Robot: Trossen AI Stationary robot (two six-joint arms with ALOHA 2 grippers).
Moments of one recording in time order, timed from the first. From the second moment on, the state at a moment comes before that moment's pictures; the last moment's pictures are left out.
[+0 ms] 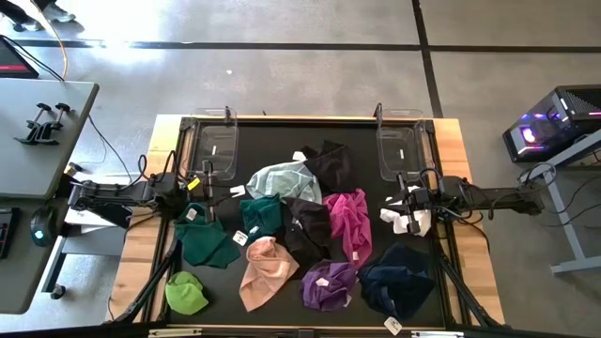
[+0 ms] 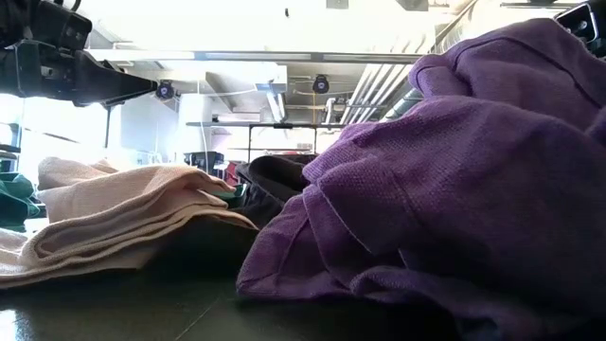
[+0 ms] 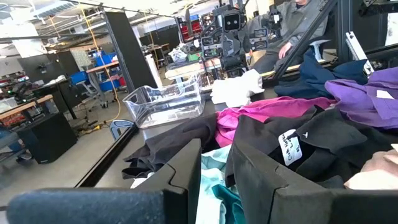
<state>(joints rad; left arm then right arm) -0.02 0.06 0.01 0.03 -0.15 0.29 0.05 0.03 0.01 0.03 -0.11 -0.13</state>
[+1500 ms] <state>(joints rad) -0.03 0.06 0.01 0.03 -0.15 0.17 0.06 0.03 0.01 0.42 -0.05 0.41</state>
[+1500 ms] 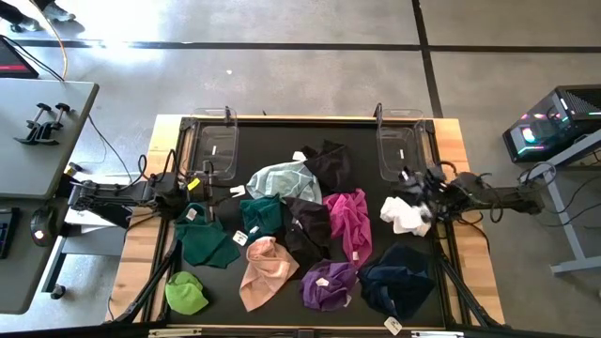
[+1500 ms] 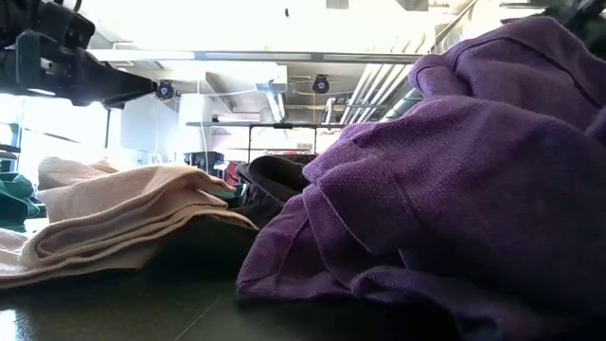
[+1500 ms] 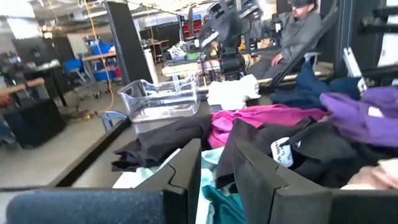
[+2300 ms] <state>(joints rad) -0.03 0.06 0.01 0.03 -0.15 -0.19 0.22 0.77 0.89 -1.07 0.23 0.67</state>
